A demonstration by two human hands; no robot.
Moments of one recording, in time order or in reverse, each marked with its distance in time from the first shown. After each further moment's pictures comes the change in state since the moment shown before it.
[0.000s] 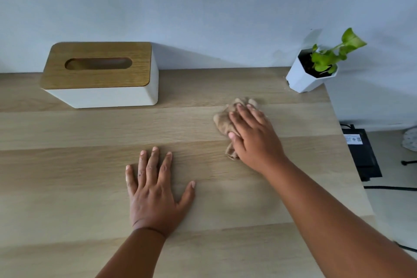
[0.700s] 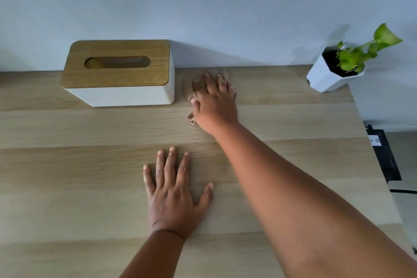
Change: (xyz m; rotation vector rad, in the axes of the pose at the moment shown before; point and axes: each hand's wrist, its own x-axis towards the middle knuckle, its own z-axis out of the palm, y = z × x) left_hand 0.001 -0.002 0.004 0.028 -0.002 0.021; right_hand 0.125 -0.117 0.018 0.076 -0.039 0.091
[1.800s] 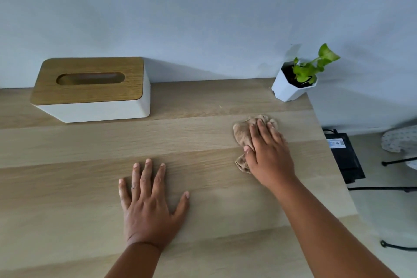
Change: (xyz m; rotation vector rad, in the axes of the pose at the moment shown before) left_hand -0.001 0.001 -0.007 -0.036 -0.030 -0.014; right_hand -0.151 0.147 -0.039 -0.130 -0.057 0.246
